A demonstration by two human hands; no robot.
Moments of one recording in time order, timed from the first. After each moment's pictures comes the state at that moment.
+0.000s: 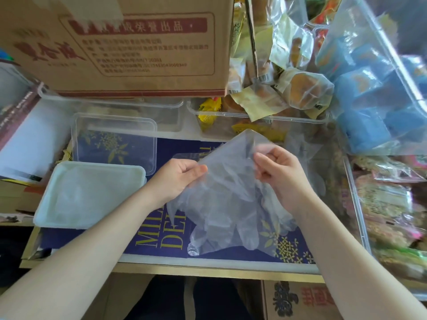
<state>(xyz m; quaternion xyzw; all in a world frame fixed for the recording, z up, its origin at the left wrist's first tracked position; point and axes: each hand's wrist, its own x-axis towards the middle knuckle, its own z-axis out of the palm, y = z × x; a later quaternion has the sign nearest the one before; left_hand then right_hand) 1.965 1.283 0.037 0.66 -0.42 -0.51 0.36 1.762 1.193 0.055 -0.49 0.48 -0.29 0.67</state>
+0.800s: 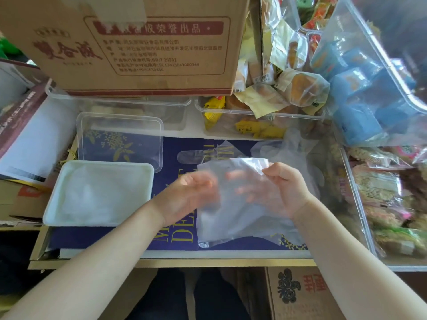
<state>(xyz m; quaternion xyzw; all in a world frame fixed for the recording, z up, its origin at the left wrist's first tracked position) 1.964 1.321 0.027 0.41 -0.26 -0.75 0.45 1.768 1.230 0.064 -0.32 0.37 -0.17 0.86</state>
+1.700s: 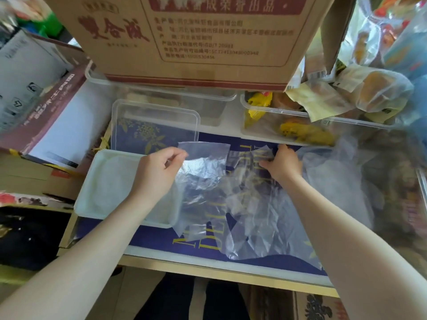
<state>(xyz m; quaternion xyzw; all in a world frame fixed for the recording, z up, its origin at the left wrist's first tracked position) 2.058 1.333 0.012 0.82 -0.40 -0.23 0.35 1.849 1.153 -0.050 -0.73 0.64 0.05 0.23</state>
